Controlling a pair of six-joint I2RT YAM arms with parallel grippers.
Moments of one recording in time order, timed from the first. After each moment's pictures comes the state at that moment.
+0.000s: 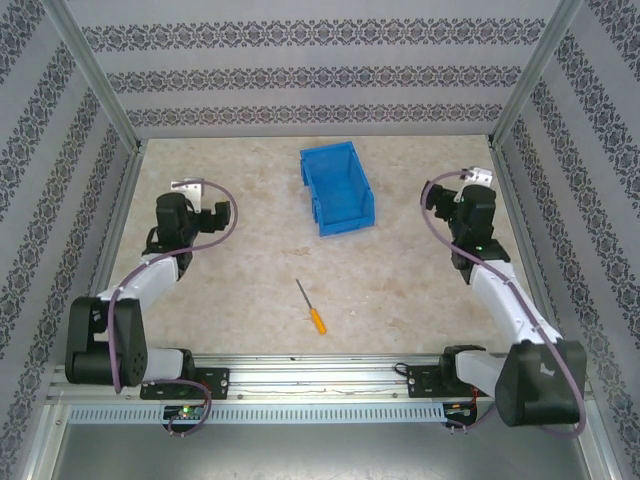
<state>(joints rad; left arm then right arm) 0.02 1.31 0.70 0.14 0.05 0.03 0.02 1.10 0.75 -0.03 0.11 0.29</state>
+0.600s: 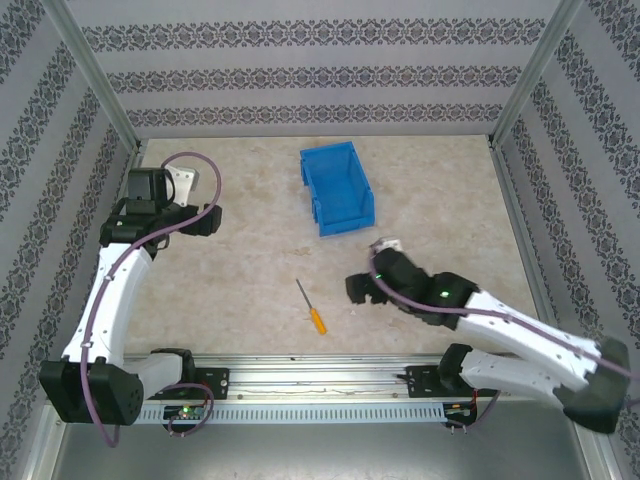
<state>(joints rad) 0.02 1.14 1.15 -0.81 0.13 0.15 0.97 1.01 0.79 -0.76 0.28 0.63</state>
